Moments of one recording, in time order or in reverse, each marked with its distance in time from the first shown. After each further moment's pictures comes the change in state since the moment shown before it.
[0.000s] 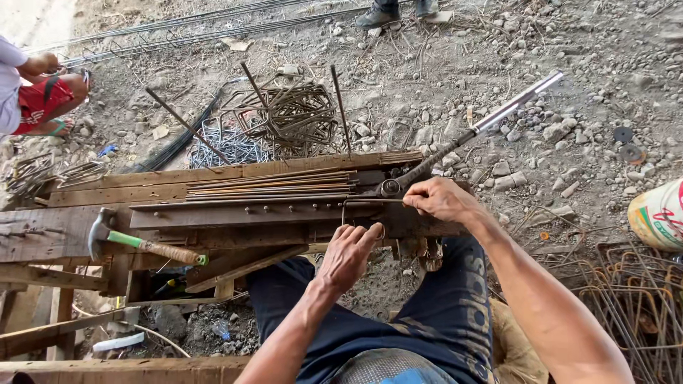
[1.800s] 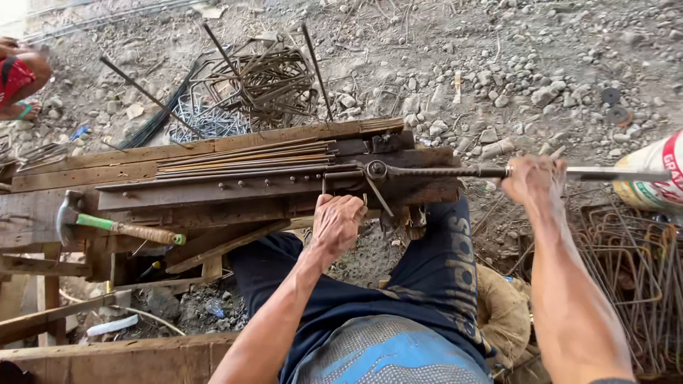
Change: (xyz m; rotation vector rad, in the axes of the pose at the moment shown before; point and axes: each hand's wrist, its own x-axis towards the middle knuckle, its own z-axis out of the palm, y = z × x) left_hand 0.023 0.021 0.002 -0.062 -0.152 -0.260; right_hand -0.097 0.154 -0.083 -1.087 0.304 0.693
